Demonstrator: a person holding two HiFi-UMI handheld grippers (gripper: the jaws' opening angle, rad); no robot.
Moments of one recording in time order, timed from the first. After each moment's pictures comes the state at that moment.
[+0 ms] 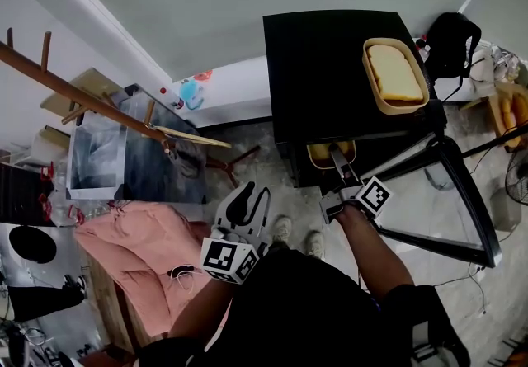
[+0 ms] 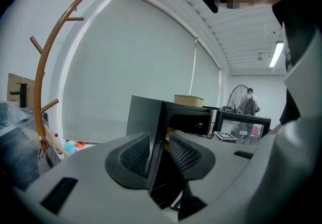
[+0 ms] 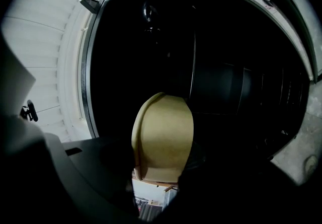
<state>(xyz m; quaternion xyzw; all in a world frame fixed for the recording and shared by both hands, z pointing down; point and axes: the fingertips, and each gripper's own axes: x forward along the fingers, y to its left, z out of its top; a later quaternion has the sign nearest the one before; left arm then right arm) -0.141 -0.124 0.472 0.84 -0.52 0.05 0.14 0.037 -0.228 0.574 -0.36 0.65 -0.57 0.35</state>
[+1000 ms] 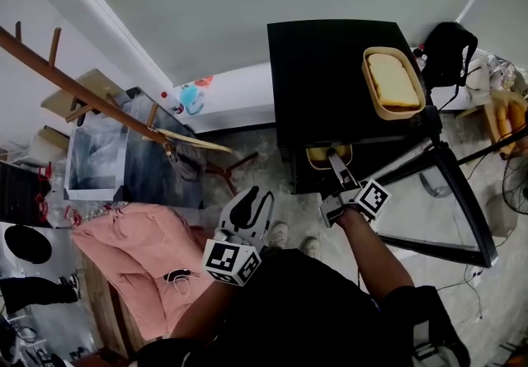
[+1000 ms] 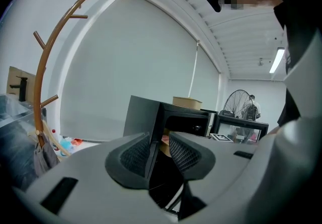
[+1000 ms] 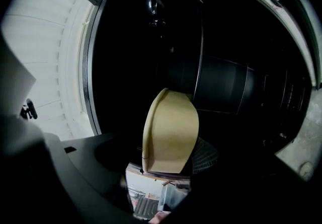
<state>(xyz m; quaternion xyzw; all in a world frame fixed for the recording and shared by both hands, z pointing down) -0.135 -0.118 0.472 0.84 -0.51 0.03 0.15 0.033 -0.226 0.574 -0.35 0.67 -0.56 0.33</state>
